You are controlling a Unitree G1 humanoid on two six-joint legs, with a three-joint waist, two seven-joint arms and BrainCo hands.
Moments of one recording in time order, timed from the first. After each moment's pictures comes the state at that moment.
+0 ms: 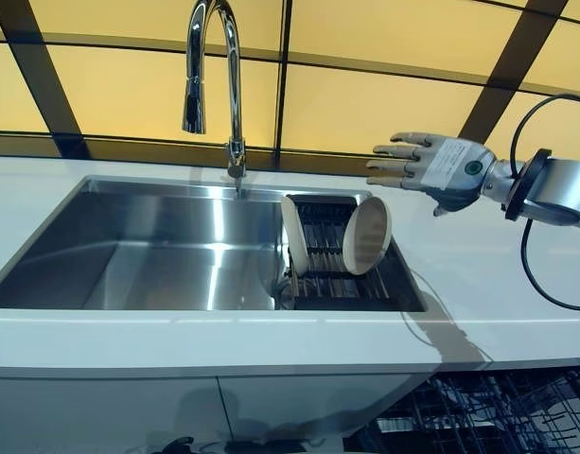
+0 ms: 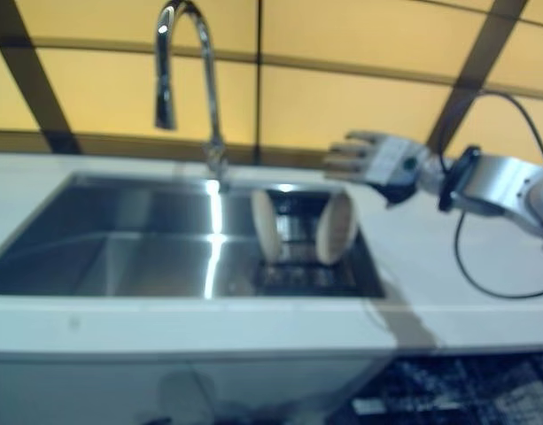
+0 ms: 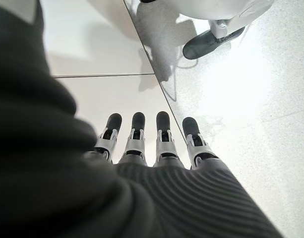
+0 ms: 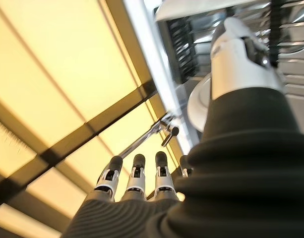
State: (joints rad) left arm 0.07 0.33 -0.28 1.11 0.07 0.01 -0.05; right arm -0.93 -1.30 0.65 0.17 -0.87 -0.63 -0.03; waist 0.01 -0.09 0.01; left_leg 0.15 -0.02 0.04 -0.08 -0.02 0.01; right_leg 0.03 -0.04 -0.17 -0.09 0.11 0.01
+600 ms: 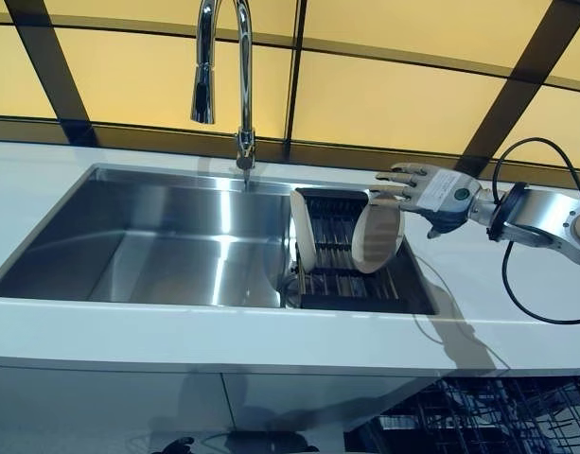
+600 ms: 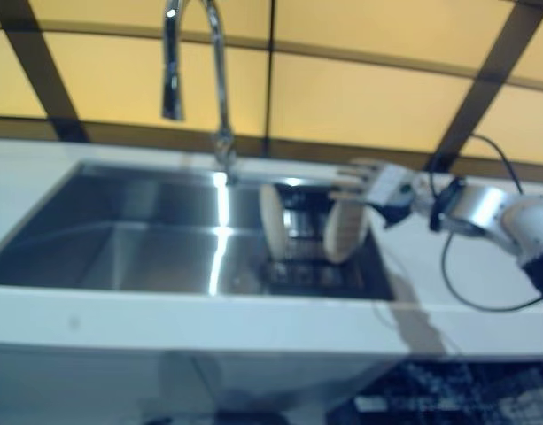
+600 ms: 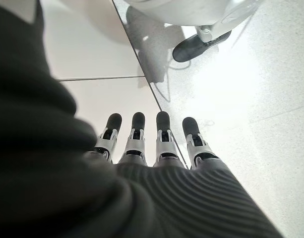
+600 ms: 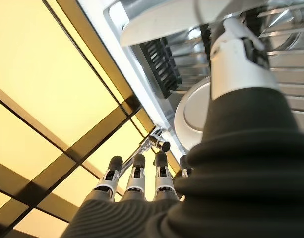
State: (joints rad) left arm 0.08 0.33 -0.28 1.11 0.10 0.01 -0.05; right arm -0.86 -1.18 0.62 0.28 -0.98 -0.62 -0.15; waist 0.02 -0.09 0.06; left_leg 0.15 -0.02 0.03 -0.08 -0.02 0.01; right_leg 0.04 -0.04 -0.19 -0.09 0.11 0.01
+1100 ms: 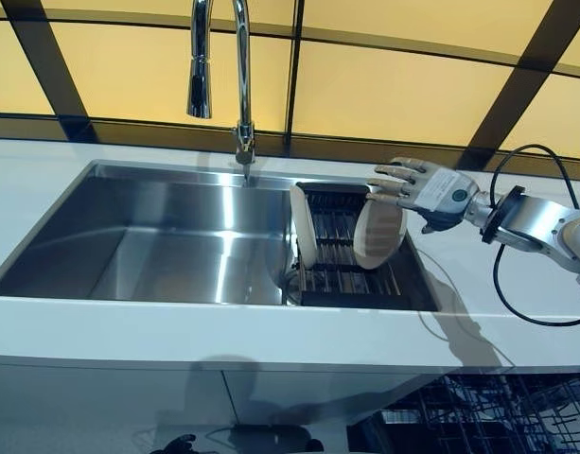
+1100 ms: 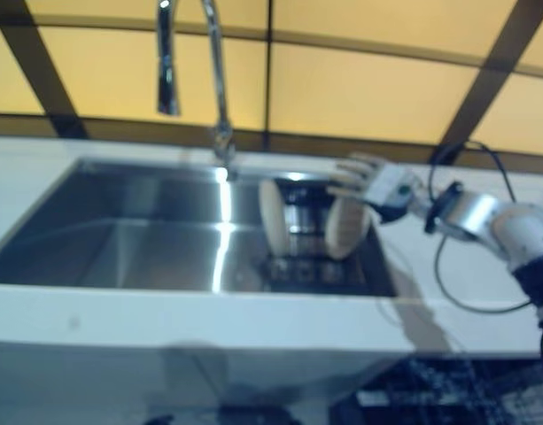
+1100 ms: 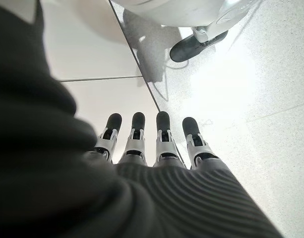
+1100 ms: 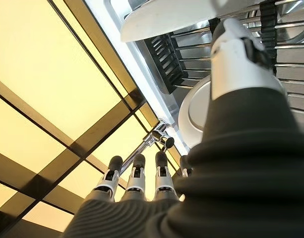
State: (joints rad) left arm 0.08 0.33 -0.28 1.09 0.10 0.01 -0.05; right arm -0.81 -1.15 0.59 0.29 -1.06 -0.56 -0.22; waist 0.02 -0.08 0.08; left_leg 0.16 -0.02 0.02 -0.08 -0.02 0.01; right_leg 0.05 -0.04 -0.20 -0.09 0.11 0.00
